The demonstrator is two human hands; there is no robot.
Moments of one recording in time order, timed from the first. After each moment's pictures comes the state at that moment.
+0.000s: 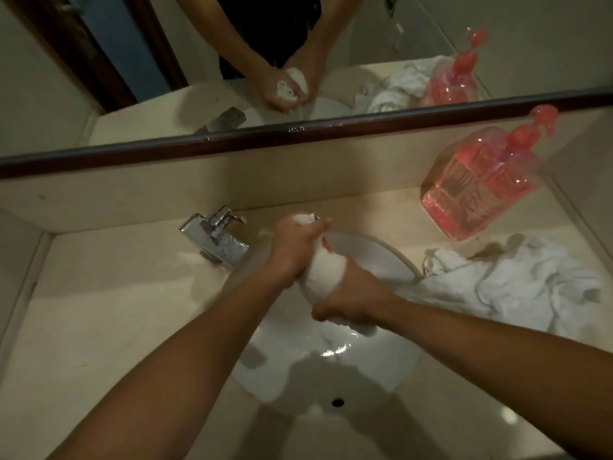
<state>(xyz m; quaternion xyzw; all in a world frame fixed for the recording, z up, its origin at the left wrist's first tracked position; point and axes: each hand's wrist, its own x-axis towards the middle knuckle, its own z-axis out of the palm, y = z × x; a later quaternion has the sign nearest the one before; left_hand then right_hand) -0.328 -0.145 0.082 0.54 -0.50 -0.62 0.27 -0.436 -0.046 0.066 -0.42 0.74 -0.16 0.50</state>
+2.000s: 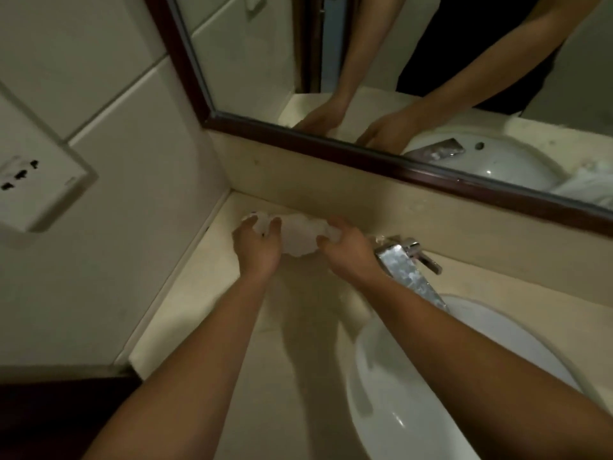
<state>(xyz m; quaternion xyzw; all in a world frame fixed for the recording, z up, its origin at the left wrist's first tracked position) 0.003 -0.253 0.028 0.77 -0.31 -0.37 0.41 -0.161 -0.256 0.069 -0.59 0.66 -0.20 0.42</state>
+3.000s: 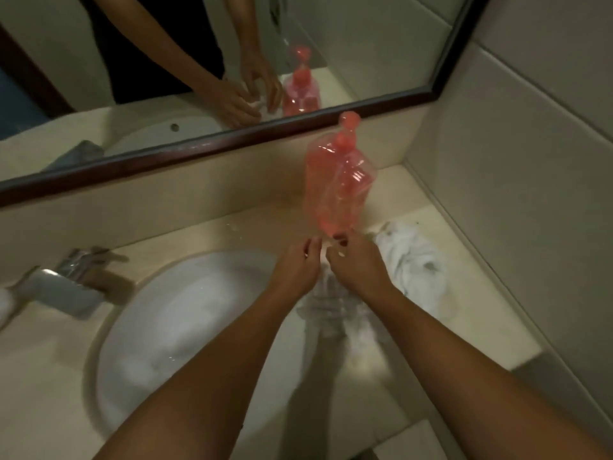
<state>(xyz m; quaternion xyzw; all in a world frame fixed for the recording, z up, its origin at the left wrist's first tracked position) -0.522 -0.051 0.042 0.45 -0.75 -0.46 0.14 -0.629 0.025 0.070 -0.34 0.85 -0.29 0.26</state>
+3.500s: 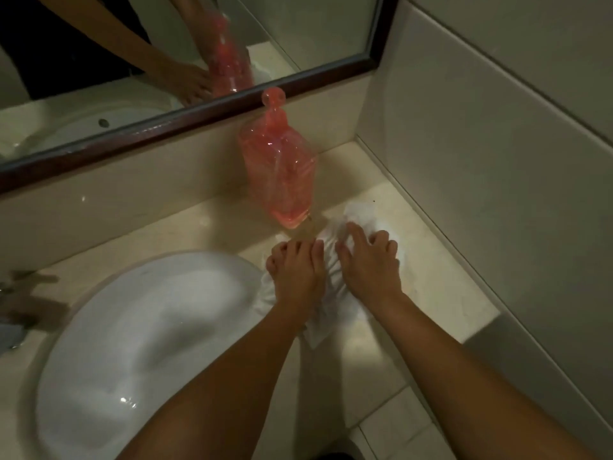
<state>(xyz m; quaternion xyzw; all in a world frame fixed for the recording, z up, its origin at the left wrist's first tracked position) -0.587 0.016 -0.009 0.46 -0.82 -0.33 0.11 -0.684 0.101 0.031 -0.30 0.94 -0.12 0.13</state>
